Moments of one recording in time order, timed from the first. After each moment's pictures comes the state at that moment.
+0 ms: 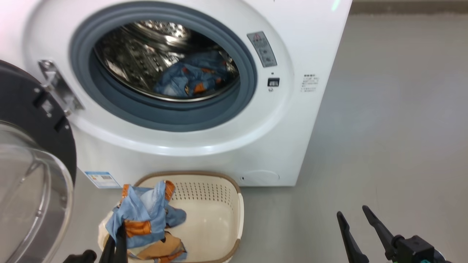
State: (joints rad) left arm 0.05 0.03 -0.07 0.22 -0.31 0.03 -0.25; right arm 0.09 -0.10 0.06 0.12 0.19 0.13 -0.26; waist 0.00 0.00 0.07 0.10
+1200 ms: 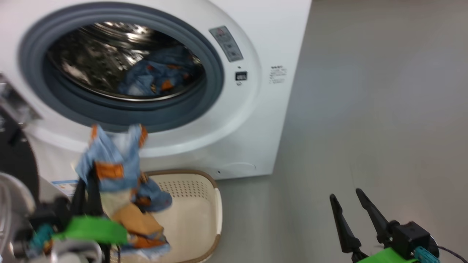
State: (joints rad) left arm -0.13 0.09 -0.05 0.19 -0.27 0.02 -0.25; right arm 0.05 -0.06 0.07 0.09 0.19 0.13 -0.26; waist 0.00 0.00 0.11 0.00
